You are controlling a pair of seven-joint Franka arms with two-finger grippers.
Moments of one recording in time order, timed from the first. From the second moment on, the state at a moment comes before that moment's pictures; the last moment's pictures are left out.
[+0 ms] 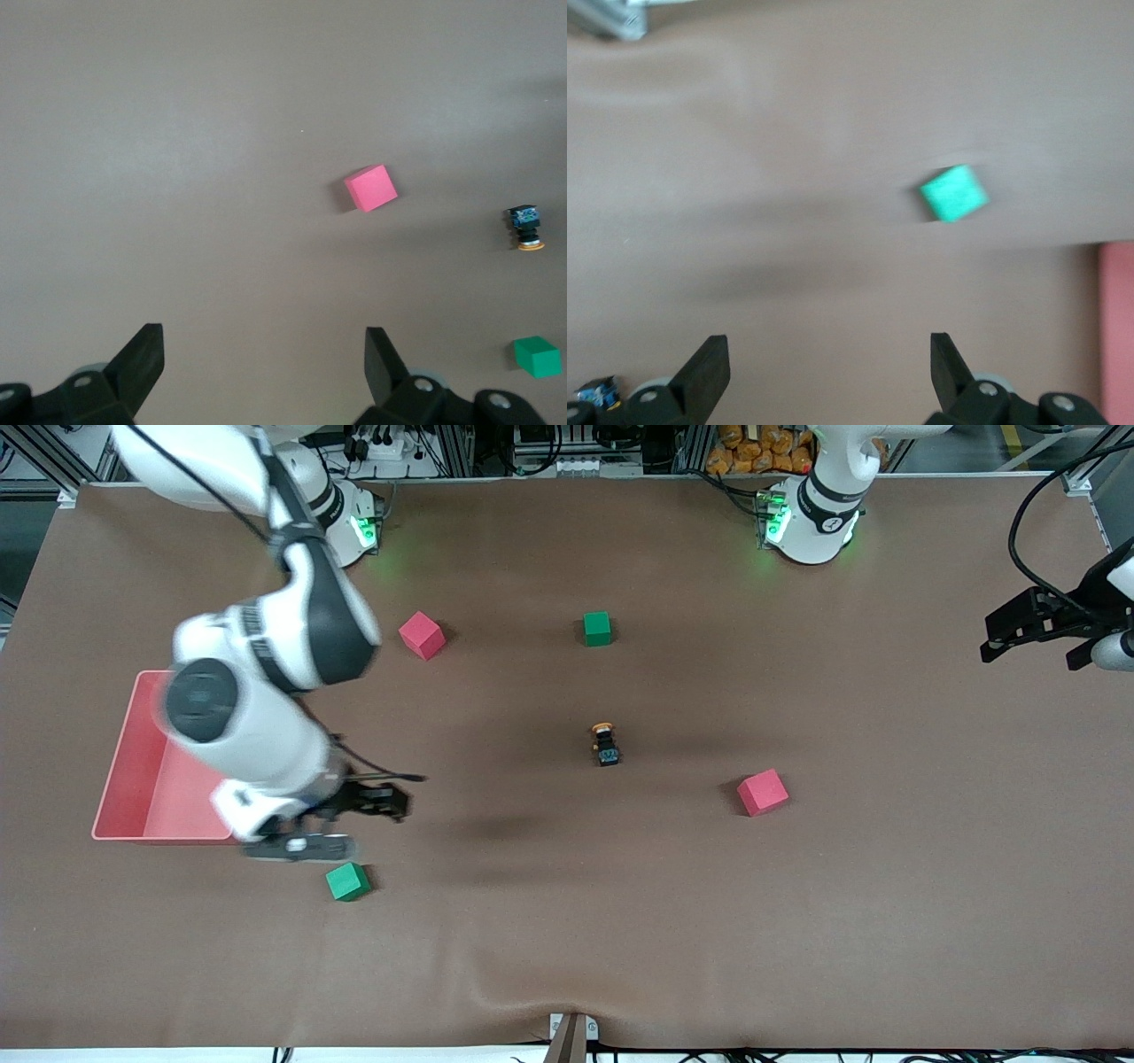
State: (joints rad) left arm -0.06 0.02 0.02 -1.48 -0.02 1.53 0.06; right arm 0.35 0.51 -0.08 -1.26 0.07 1.85 0.35
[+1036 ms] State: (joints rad) left arm -0.22 0.19 -0.05 -1.48 -0.03 1.64 -0.17; right arm 0.11 0.19 -0.08 -1.42 0.07 1.44 0.02
